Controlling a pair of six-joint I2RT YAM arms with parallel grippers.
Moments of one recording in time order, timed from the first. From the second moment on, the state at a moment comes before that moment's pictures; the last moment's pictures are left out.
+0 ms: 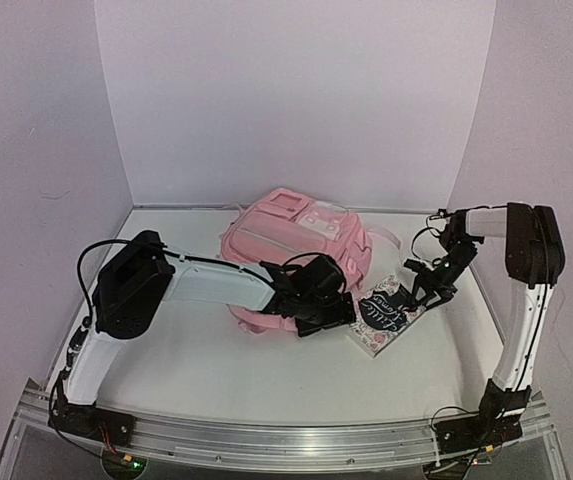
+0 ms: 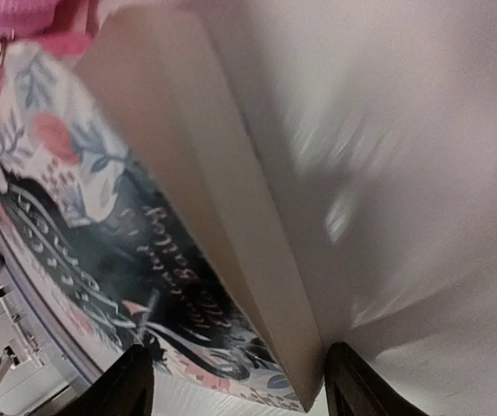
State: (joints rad) left arm -1.11 2.29 1.72 -0.29 -0.02 -1.12; right arm -0.02 2.15 1.52 -1.21 -0.52 -0.51
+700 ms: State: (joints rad) left arm -1.24 2.24 1.68 -0.33 -0.07 -1.20; right arm -0.02 2.08 1.42 -1.26 -0.60 -0.51
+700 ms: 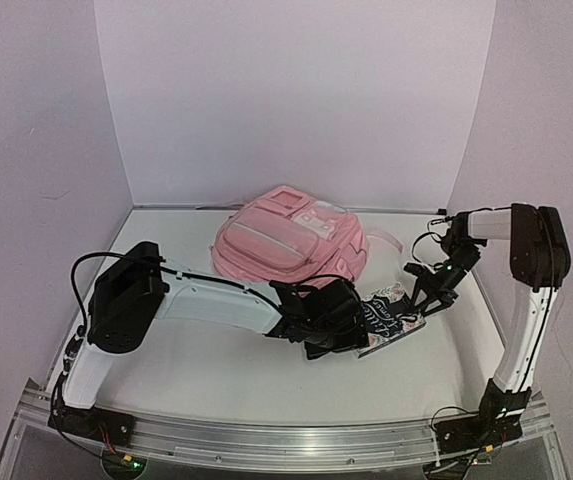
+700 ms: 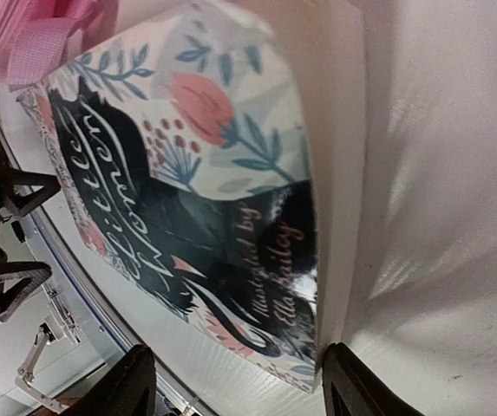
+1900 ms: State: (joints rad) left arm -1.21 2.26 1.64 -0.25 -0.08 -1.26; right arm 0.08 2.06 1.33 -1.09 -0.69 -0.38
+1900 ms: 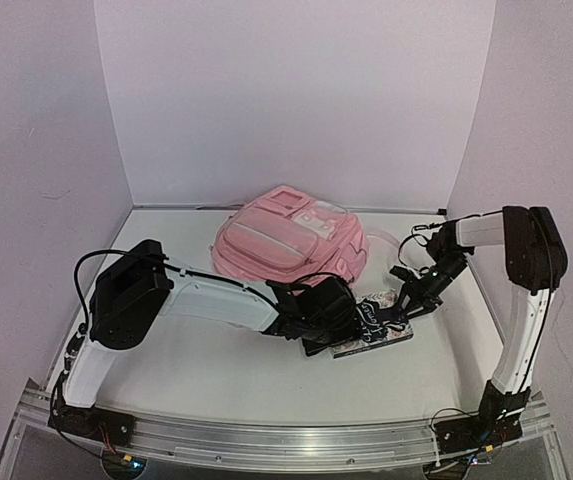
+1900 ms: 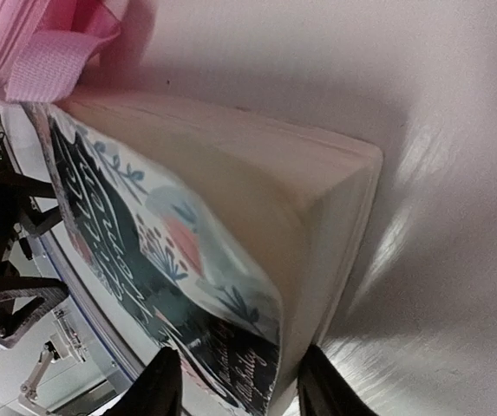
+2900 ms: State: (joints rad) left arm -1.23 1.83 1.14 -0.08 -0.15 -1.21; right arm 0.11 1.82 1.56 -1.40 -0.93 -0.41
